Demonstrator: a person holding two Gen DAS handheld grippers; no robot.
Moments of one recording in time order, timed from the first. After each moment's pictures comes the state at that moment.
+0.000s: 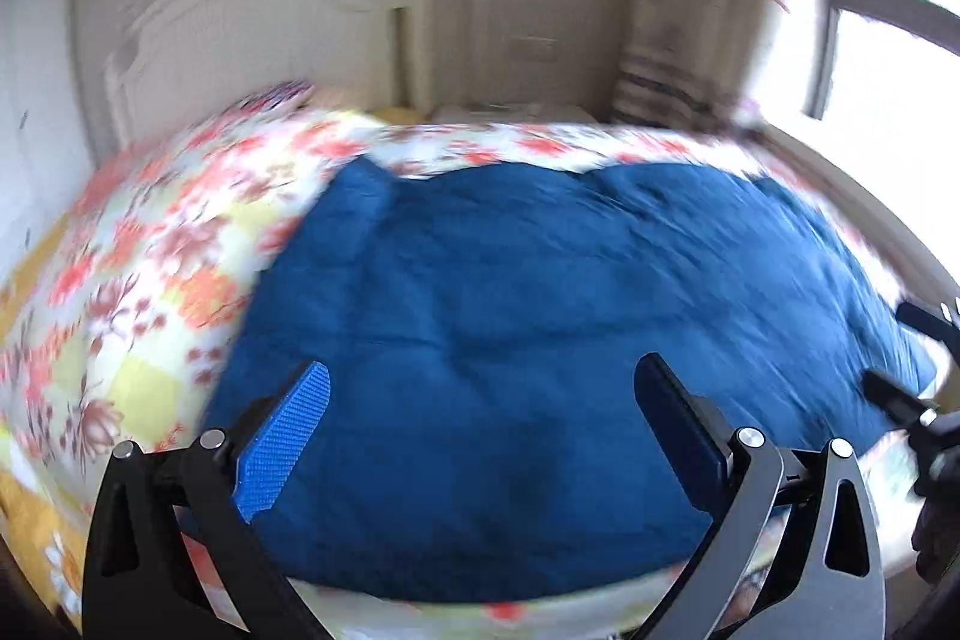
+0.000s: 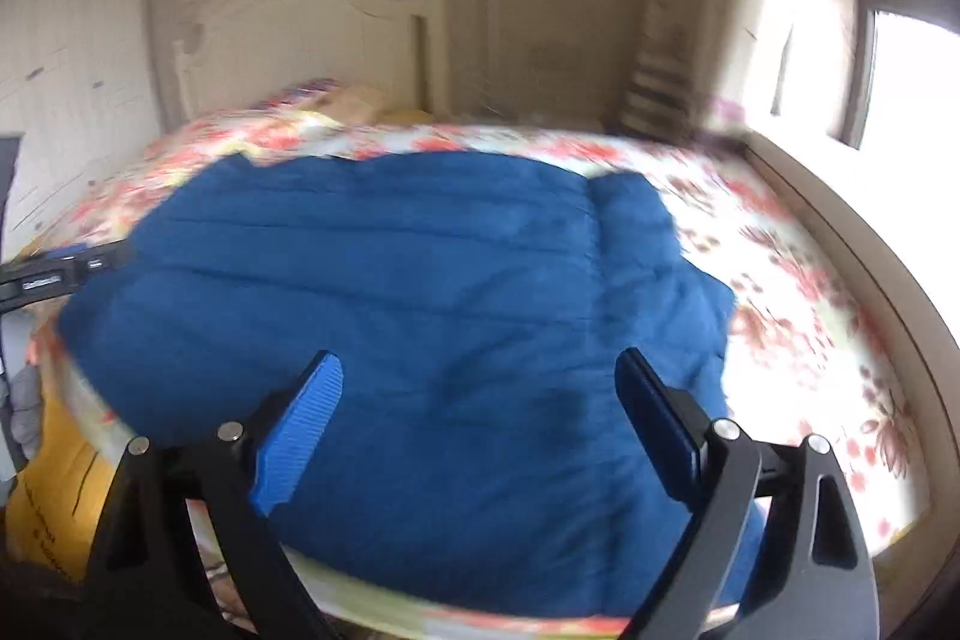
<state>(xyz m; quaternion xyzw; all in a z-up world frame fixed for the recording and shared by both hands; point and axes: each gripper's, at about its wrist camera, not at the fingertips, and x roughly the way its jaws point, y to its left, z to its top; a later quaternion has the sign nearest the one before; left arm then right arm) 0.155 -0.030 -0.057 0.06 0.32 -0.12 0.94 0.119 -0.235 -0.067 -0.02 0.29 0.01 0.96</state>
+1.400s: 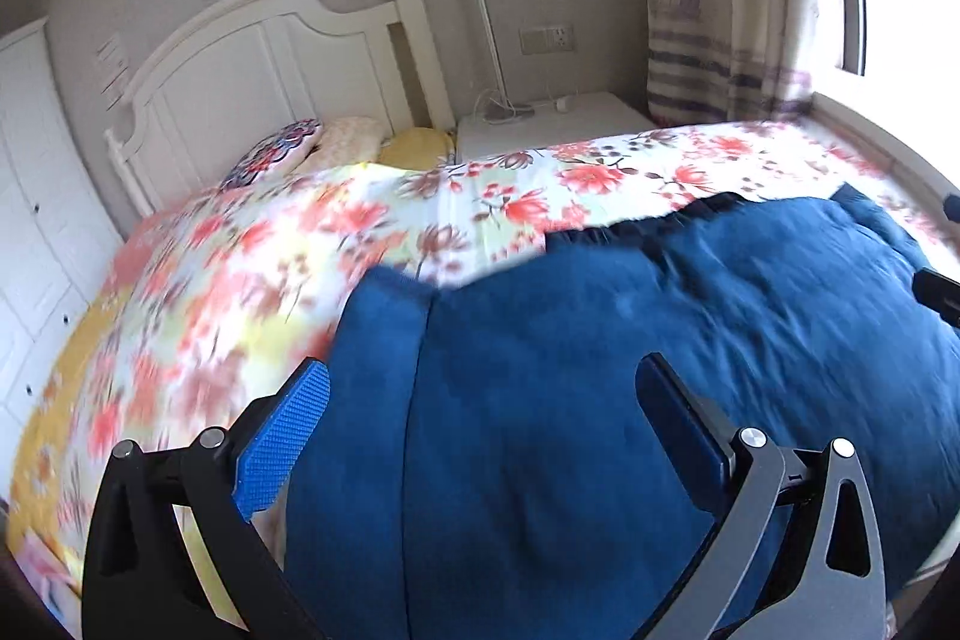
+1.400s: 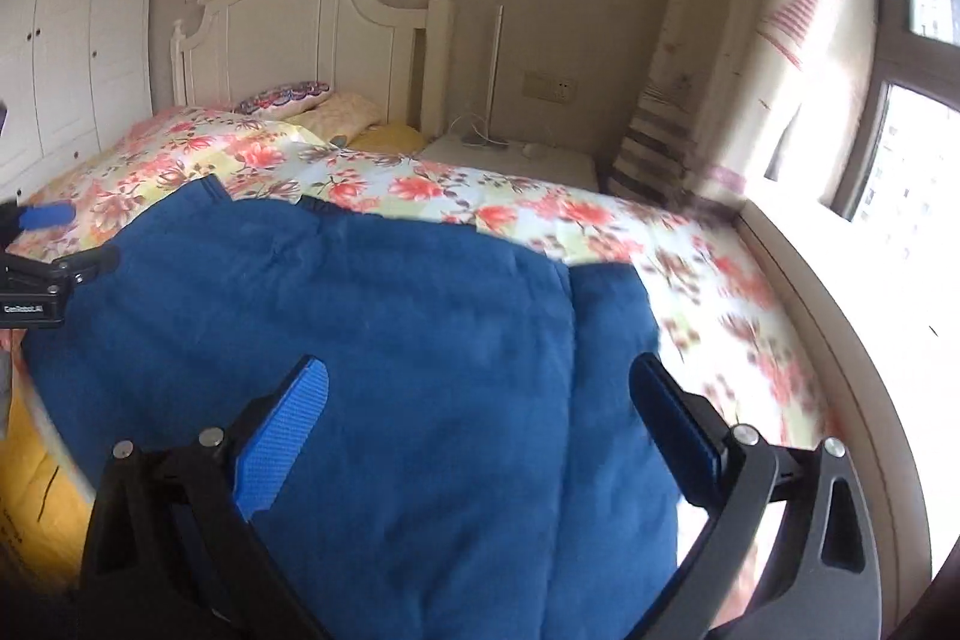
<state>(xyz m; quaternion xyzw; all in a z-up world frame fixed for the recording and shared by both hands) 0.286 -0.045 -0.020 0.15 0.32 -0.07 0.93 0.195 -0.252 -0.025 -0.08 0.30 -0.03 0.95</state>
